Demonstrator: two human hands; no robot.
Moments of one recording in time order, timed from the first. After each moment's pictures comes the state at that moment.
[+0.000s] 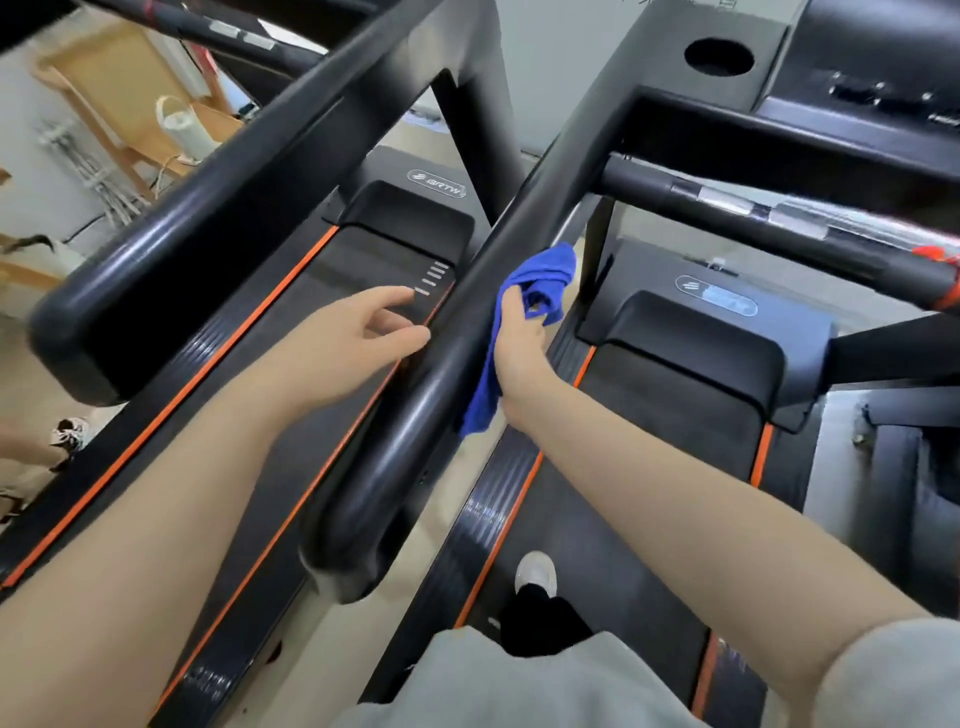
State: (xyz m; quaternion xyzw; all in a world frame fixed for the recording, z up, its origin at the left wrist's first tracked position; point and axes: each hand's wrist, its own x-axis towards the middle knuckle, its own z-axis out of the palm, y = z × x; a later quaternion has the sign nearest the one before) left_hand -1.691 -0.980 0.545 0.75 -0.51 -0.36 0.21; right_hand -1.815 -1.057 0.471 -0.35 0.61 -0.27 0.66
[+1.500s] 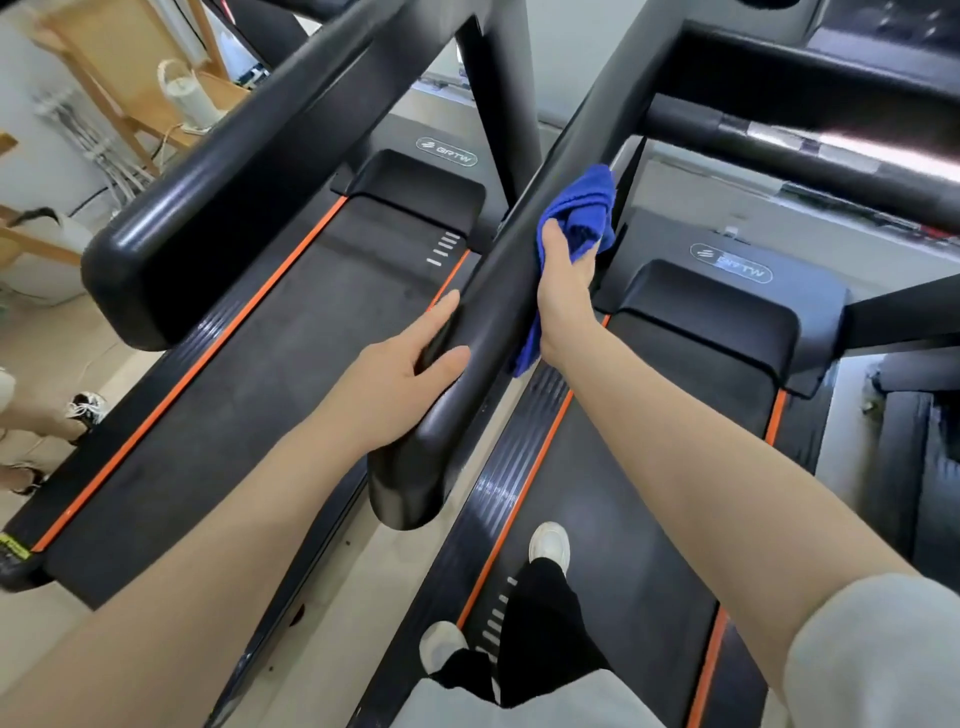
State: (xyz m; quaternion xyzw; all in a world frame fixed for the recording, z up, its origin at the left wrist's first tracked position) left_hand -1.696 -0.904 0.508 0.75 -0.53 -0.35 0.20; right_hand -1.804 -1.043 0.456 -0.34 0.56 -0.40 0.63
